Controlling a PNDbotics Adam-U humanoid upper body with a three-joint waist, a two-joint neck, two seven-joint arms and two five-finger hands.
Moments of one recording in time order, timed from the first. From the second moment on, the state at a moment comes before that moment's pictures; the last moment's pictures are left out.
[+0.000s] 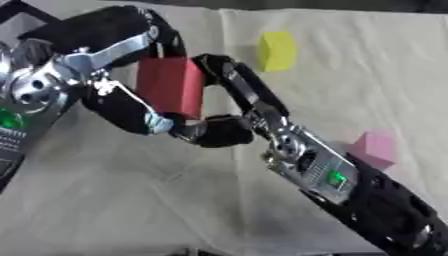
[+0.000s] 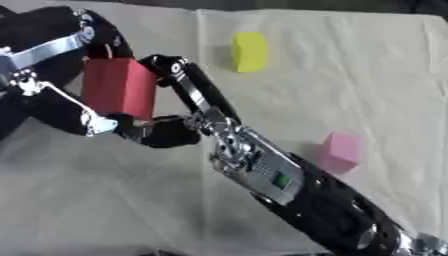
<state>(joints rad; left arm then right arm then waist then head) -1.00 0.41 -0.62 -1.84 -0.62 0.39 -0.64 -0.47 -0.40 0.57 -1.98 0.09 0.35 -0.29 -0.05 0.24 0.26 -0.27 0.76</state>
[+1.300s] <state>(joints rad) -0.97 0.54 -0.57 -1.97 -0.61 0.41 -0.72 -0.44 -0.40 0.57 -1.98 0.23 0.46 -0.22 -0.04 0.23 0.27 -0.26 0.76</state>
